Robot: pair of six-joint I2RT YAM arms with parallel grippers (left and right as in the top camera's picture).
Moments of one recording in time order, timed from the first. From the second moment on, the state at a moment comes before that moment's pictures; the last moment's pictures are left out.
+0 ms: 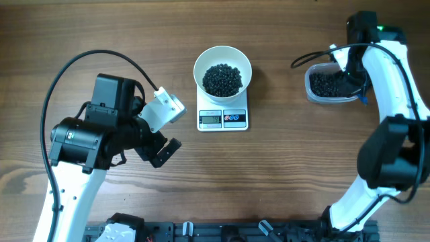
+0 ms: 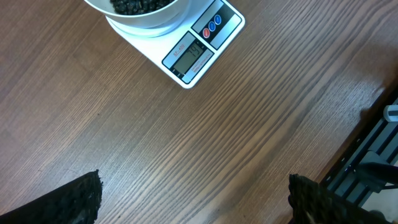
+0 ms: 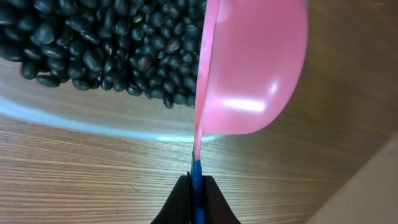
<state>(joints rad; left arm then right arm) -0.24 1.15 1.27 -1.27 0.29 0.59 -0.10 1.96 1.67 -1.25 0.35 -0.49</state>
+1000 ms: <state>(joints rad) -0.24 1.15 1.27 -1.27 0.29 0.59 -0.11 2.04 1.68 -1.32 -0.08 -0.49</state>
